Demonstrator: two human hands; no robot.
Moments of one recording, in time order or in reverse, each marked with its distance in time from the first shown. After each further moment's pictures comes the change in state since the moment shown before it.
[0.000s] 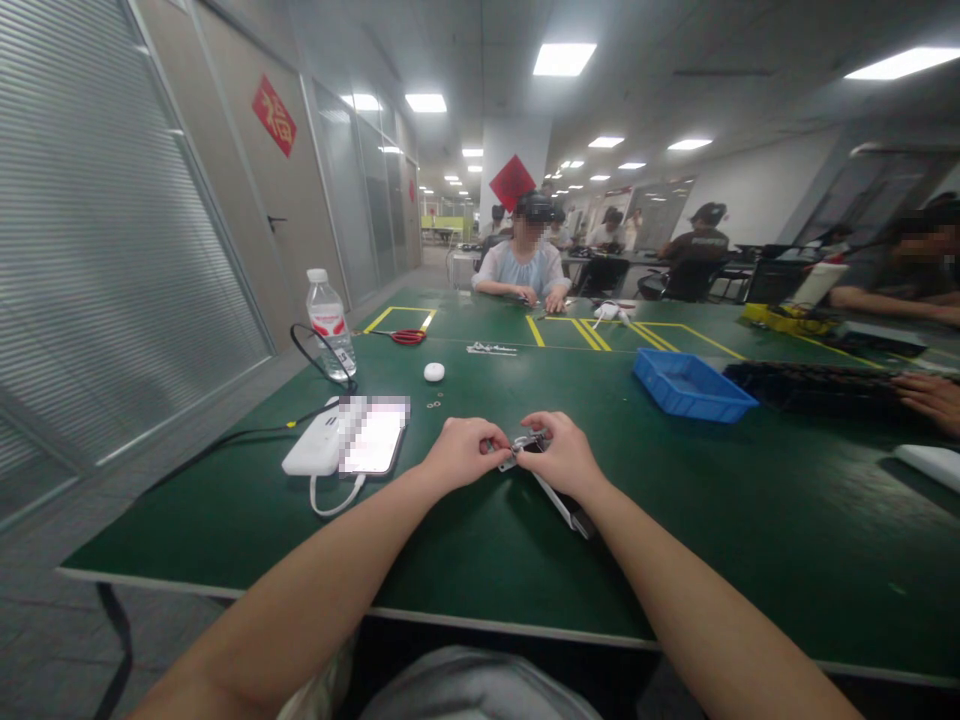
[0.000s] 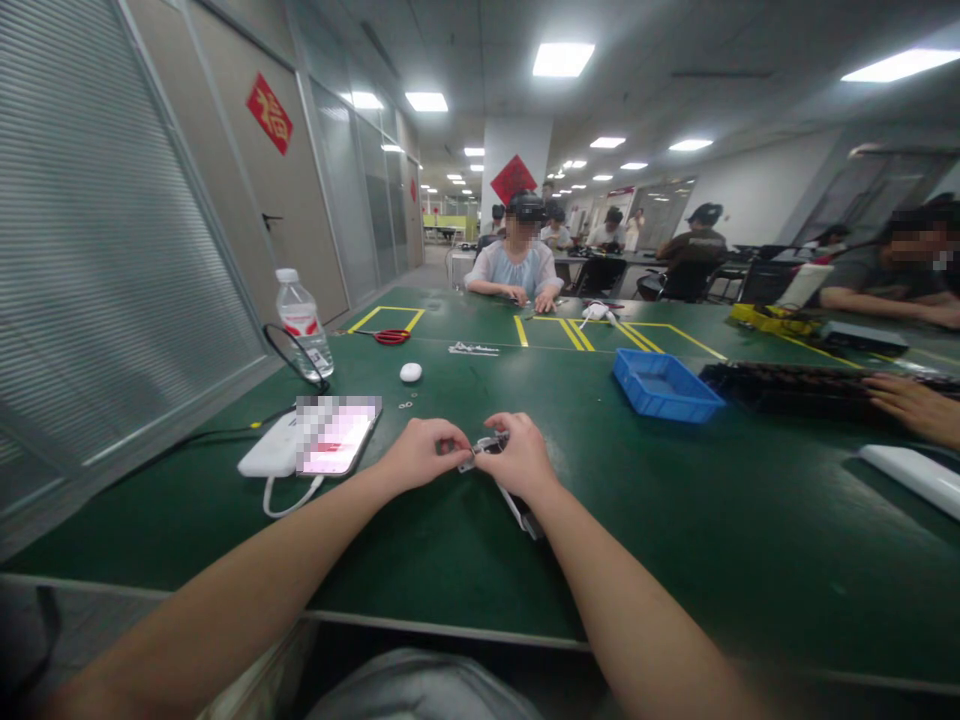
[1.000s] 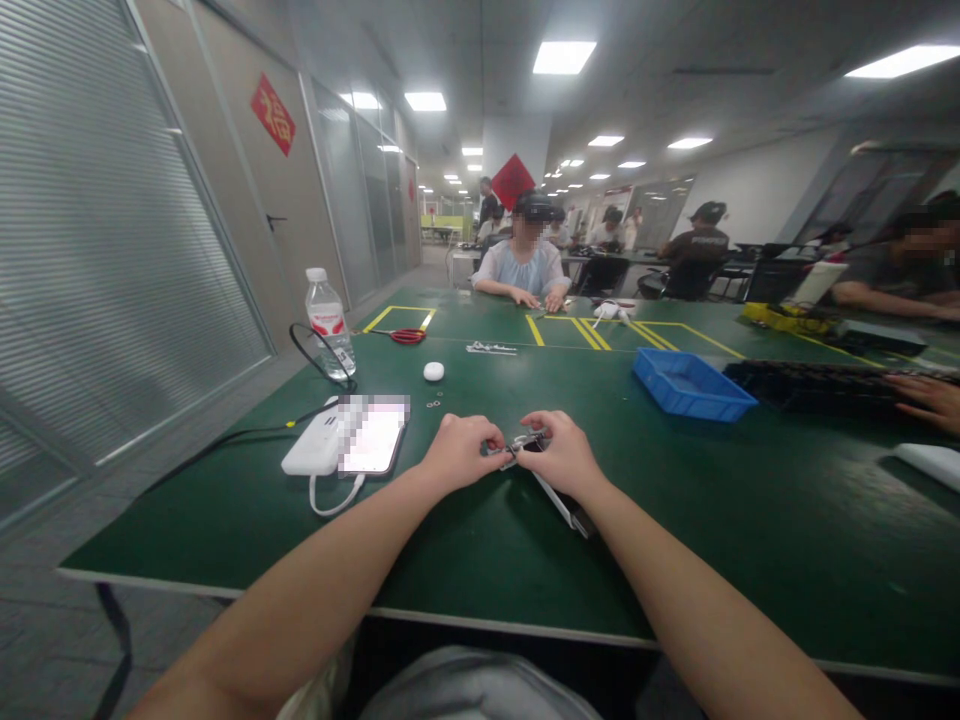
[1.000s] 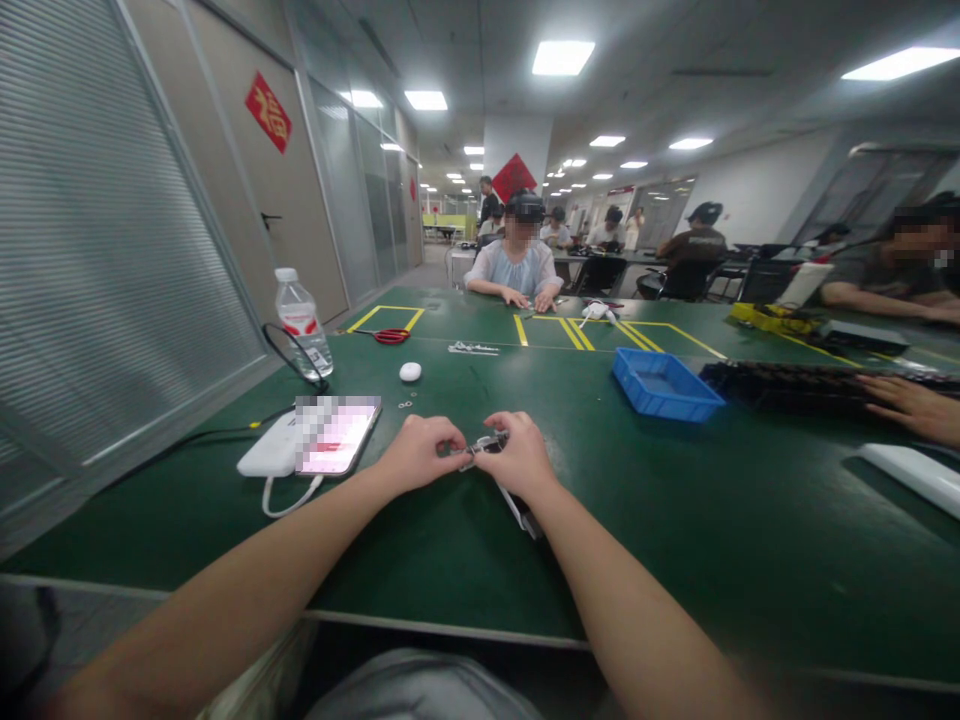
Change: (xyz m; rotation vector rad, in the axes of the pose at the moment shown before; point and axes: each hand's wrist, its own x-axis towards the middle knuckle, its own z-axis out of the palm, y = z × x) left_hand -0.001 0.004 -0.003 0.132 0.004 0.015; right_hand 0.000 0.000 0.000 -0.008 0.014 -0.004
